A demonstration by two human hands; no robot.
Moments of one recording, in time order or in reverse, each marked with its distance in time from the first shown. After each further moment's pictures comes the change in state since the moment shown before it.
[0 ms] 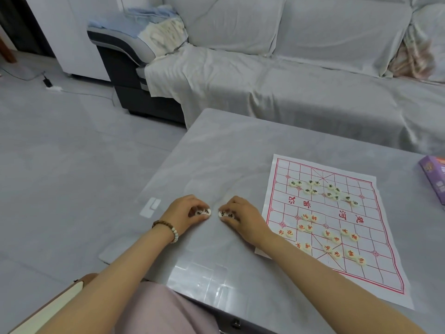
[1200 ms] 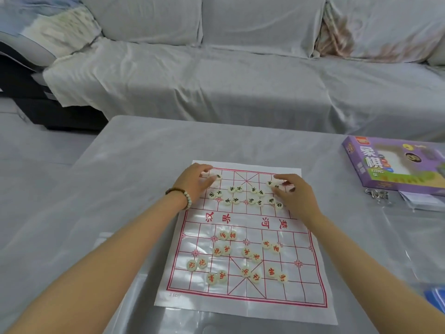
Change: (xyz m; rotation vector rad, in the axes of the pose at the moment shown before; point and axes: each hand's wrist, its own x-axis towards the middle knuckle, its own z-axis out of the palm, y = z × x) left_hand 0.198 0.163 0.121 0.001 -0.075 0.065; right_hand -0.078 0.220 -0.199 0.104 0.491 0.543
